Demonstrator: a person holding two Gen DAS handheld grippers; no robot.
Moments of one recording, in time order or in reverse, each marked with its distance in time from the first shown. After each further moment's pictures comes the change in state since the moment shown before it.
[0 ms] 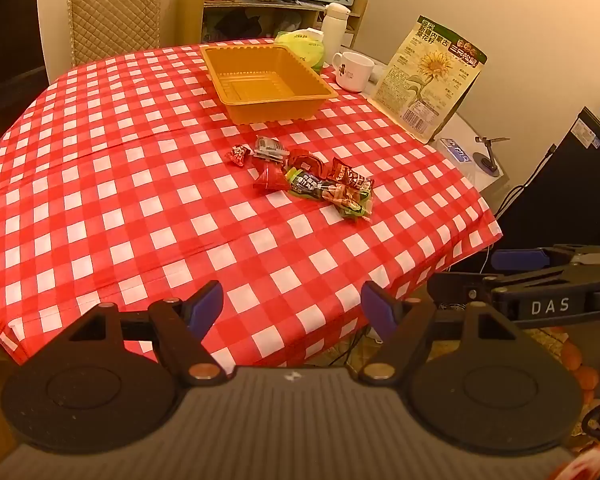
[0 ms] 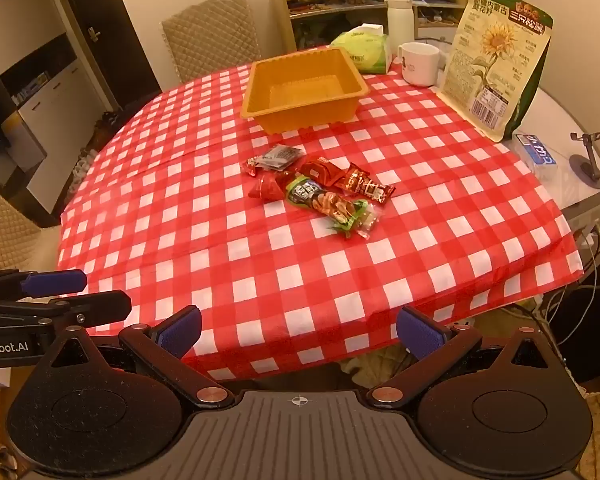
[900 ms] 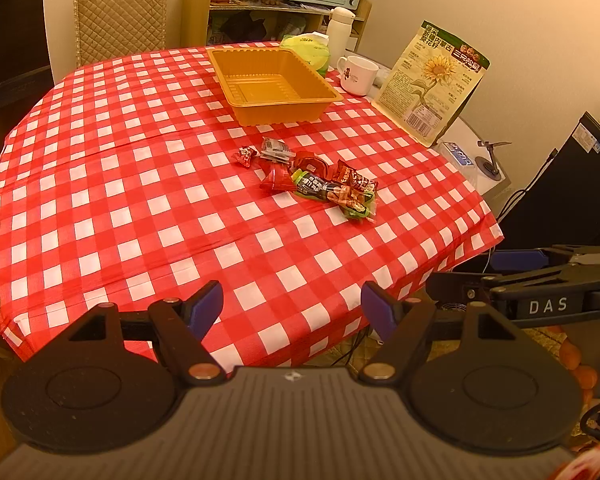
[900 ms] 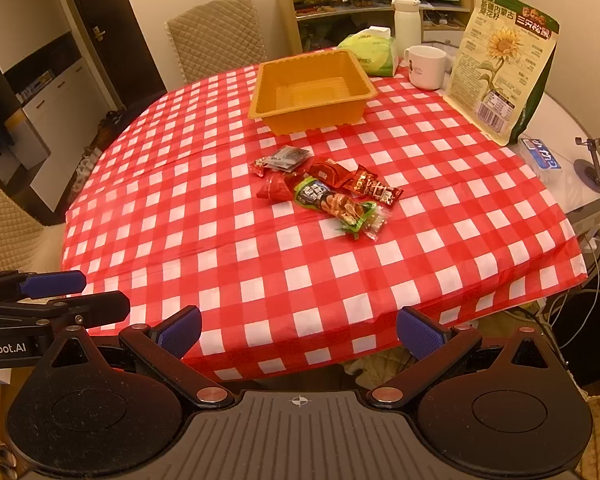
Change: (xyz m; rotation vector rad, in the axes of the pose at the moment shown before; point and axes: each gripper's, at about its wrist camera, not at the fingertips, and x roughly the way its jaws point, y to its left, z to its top) left arm 0.000 0.000 0.000 -0.003 -0.008 -0.007; right arm -0.001 0.006 0.000 -0.004 -0.008 -0.003
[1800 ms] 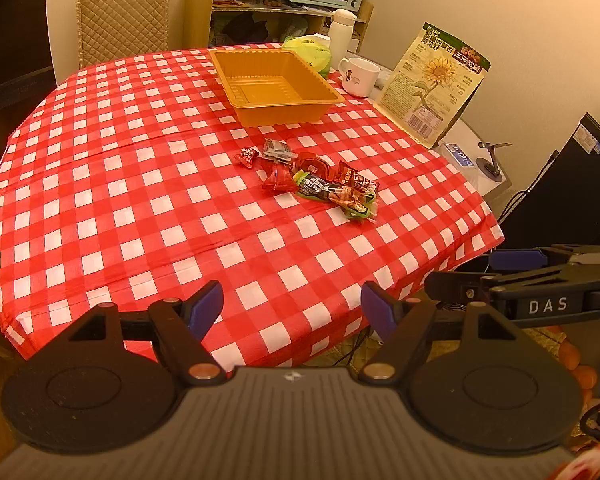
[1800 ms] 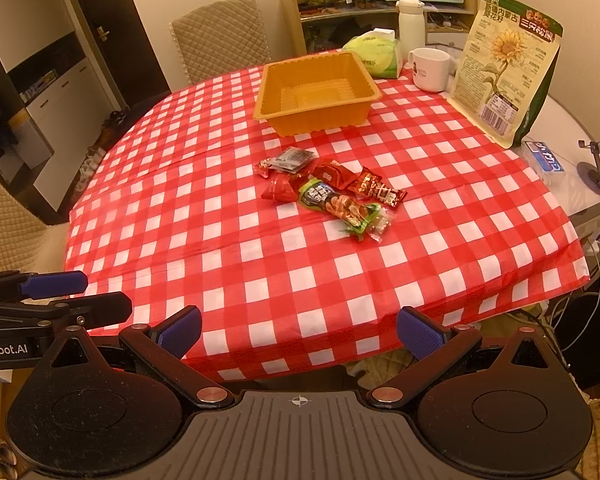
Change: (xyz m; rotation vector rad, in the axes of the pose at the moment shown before) left arm 0.000 0.000 0.000 0.001 -0.003 0.001; right arm 0.000 0.002 -0.001 0.000 -0.003 0.005
